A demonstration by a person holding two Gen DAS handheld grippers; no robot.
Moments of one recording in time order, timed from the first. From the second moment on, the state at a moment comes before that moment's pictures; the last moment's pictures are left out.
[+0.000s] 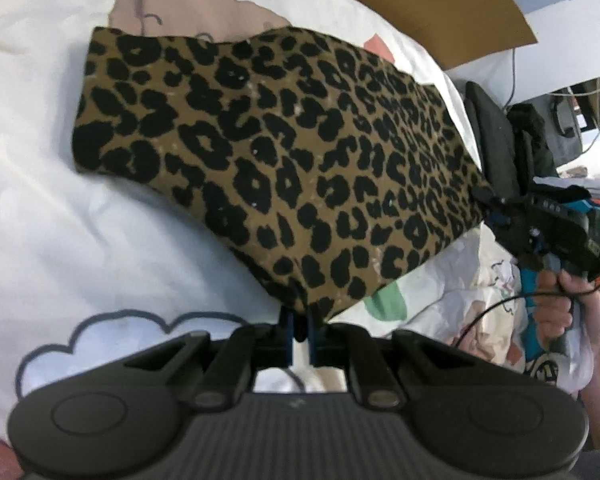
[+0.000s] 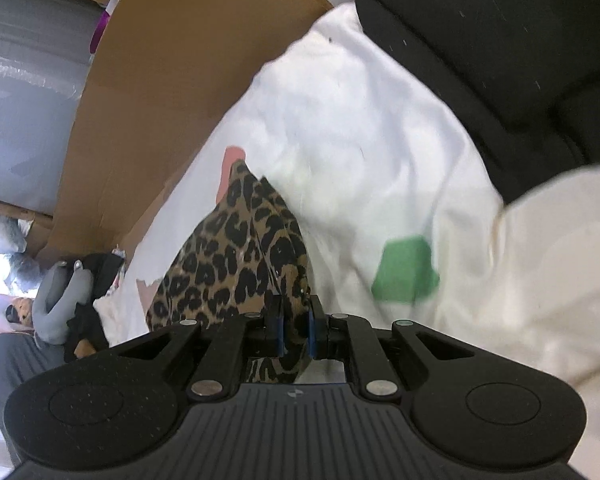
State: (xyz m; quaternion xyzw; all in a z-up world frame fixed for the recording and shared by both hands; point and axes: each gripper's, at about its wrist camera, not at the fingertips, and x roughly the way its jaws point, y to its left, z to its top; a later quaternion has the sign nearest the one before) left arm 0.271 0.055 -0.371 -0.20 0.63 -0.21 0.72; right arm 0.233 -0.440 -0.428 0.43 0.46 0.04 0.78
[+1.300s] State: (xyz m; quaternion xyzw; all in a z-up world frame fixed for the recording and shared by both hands) left arm 0.227 -0.020 -0.347 -0.17 0.64 -0.34 0.67; right arm 0.261 -0.464 -0.397 0.40 0.38 0.00 0.83
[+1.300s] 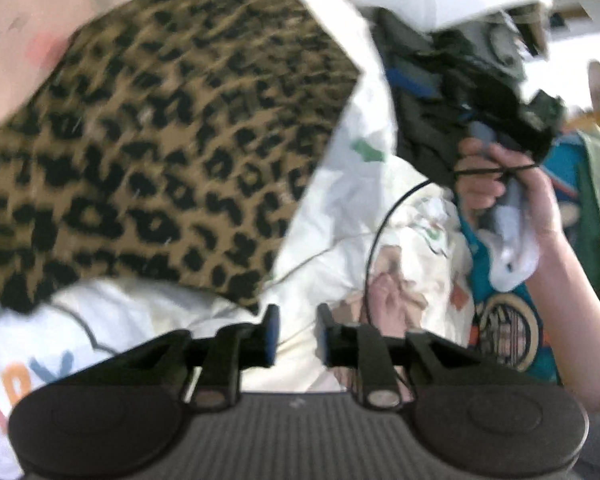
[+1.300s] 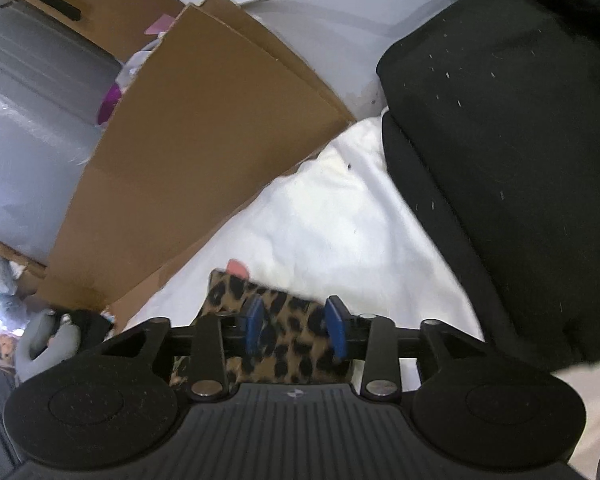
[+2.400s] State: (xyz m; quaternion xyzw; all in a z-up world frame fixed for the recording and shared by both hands) left arm 0.361 -0.003 -0.334 0.00 0.52 -0.27 0.81; right arm 0.194 -0.395 -0.432 0.41 0.45 -0.03 0.79
